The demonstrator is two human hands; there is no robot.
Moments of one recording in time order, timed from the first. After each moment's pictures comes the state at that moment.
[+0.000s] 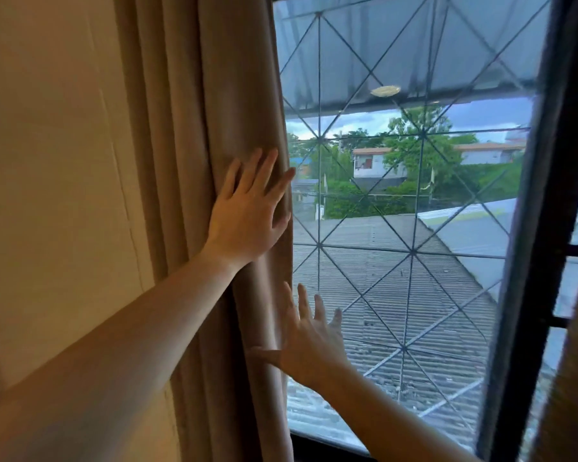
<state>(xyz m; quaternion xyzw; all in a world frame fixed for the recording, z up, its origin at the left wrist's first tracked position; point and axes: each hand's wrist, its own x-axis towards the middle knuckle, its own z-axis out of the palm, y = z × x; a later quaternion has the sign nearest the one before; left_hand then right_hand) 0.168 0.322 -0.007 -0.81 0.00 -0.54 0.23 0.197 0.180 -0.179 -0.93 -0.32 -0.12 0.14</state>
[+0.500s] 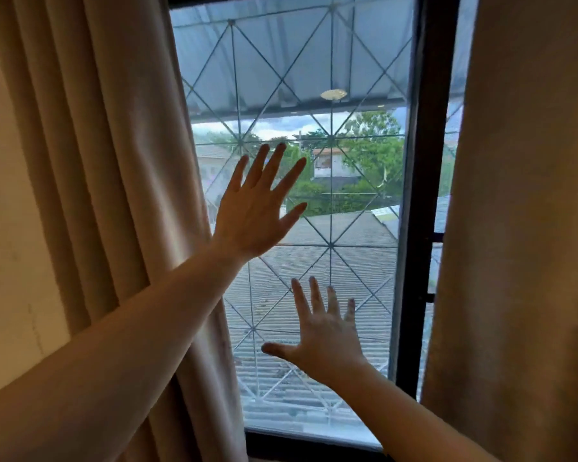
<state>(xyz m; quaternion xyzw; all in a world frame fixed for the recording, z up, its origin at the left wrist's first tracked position) 0.211 0.167 0.000 -0.83 0.09 -0.53 0.15 0.208 0.009 -0.170 -0.95 -0.25 -0.16 0.11</state>
